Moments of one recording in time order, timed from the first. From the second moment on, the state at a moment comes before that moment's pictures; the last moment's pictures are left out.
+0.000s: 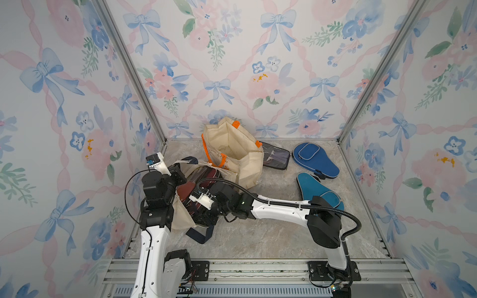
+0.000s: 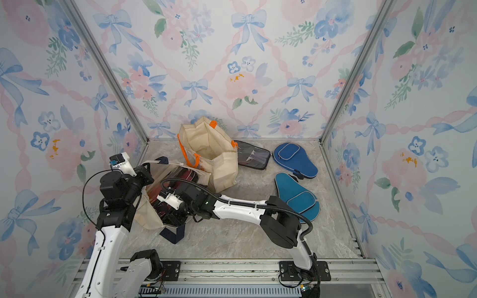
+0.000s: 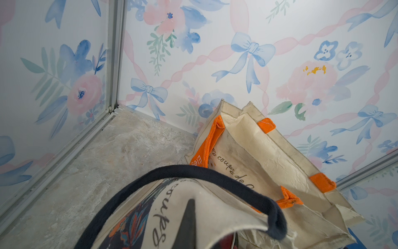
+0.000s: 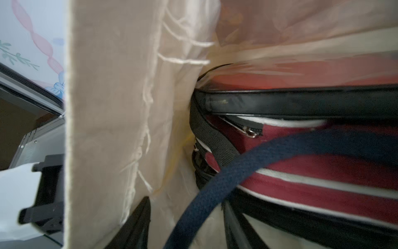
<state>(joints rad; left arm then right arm) 0.17 0.80 0.74 -0.13 0.16 -0.39 1.18 2.21 1.78 -0.15 -0.37 0.16</state>
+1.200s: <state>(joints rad) 0.19 0.86 0.81 -0.20 0.03 -0.45 1.18 1.65 0.95 0.30 0.11 0.28</state>
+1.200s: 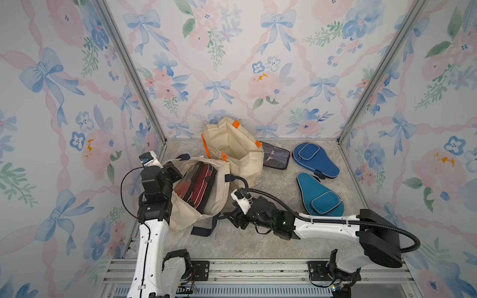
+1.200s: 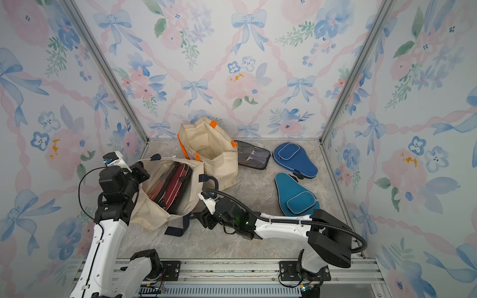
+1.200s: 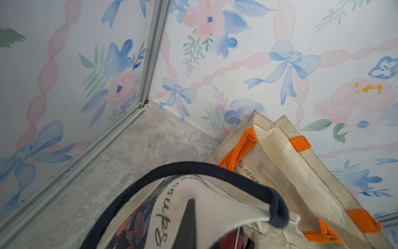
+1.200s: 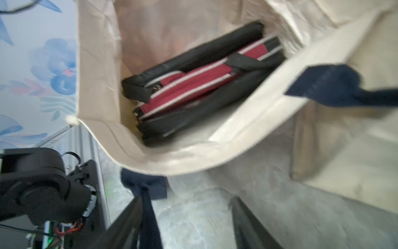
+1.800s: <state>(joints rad) 0.26 0.88 0.82 -0.19 0.08 -0.47 1.21 1.29 0.87 0.26 0.51 0.23</state>
